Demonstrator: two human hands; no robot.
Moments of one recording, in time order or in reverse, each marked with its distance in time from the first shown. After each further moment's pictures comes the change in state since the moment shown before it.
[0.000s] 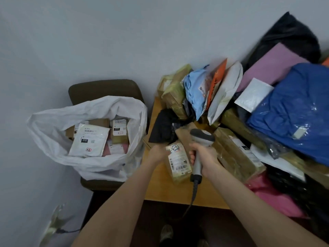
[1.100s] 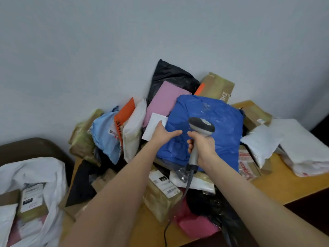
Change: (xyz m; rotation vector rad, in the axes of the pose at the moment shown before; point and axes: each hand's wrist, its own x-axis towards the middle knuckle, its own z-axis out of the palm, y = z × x) left_hand 0.017 0.337 0.168 -0.093 -0.157 0.502; right_hand 0.007 -0.169 -0.237 0.305 0.301 -0.341
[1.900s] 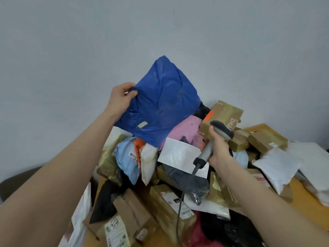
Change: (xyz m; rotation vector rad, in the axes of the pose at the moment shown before) left_hand -0.070 0.155 -0.195 0.076 0.389 0.662; right_hand 0.003 -0.064 -0.005 0.451 -0.081 -0.006
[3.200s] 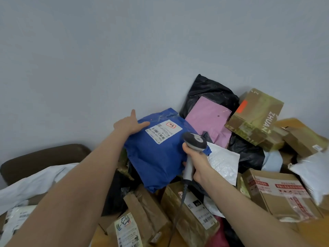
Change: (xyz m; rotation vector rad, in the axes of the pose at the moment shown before) left_hand -0.013 -0.184 -0.011 0.828 -0.382 -0.689; right_hand 0.034 0.145 0.066 -0.425 -0.109 0.238
